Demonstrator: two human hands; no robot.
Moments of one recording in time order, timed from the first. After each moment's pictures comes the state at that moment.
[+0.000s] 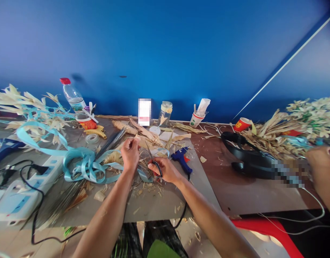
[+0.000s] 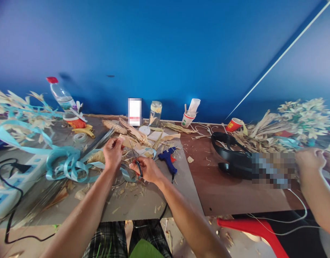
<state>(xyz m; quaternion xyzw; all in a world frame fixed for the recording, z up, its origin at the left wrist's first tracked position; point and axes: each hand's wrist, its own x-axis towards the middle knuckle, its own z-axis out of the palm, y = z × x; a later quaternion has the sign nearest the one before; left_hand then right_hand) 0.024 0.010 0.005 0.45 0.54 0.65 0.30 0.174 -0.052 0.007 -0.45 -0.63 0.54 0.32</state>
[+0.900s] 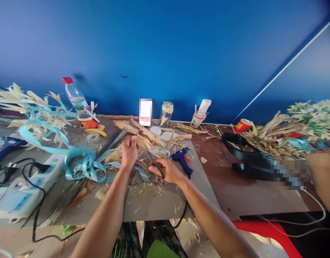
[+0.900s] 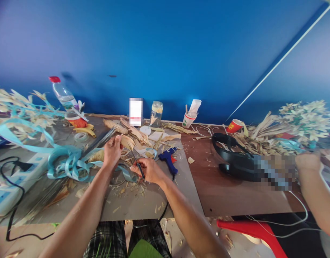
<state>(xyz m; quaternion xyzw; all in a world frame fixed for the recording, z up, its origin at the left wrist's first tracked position) 0.012 0.018 0.001 0.48 0.52 0.62 0.33 0.179 -0.054 0.005 -0.44 -0.64 0.56 0.29</state>
